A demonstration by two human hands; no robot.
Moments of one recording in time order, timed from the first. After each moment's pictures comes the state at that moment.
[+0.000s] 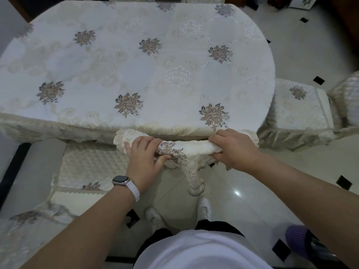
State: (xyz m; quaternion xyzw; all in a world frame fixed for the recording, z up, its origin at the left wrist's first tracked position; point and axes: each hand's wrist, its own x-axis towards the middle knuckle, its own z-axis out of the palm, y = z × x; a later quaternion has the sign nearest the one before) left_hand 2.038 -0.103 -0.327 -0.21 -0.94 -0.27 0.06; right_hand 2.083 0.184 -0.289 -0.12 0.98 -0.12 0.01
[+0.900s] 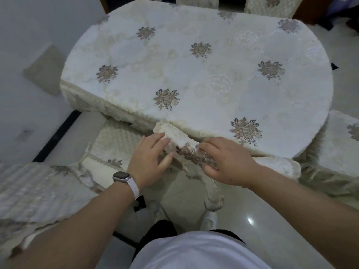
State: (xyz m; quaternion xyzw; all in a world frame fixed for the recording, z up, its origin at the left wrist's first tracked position) left_hand 2.071 -0.128 -0.303 -0.15 -0.95 -0.24 0.09; right_hand 2.058 0.137 -0.269 -0.33 0.93 -0.15 0.01
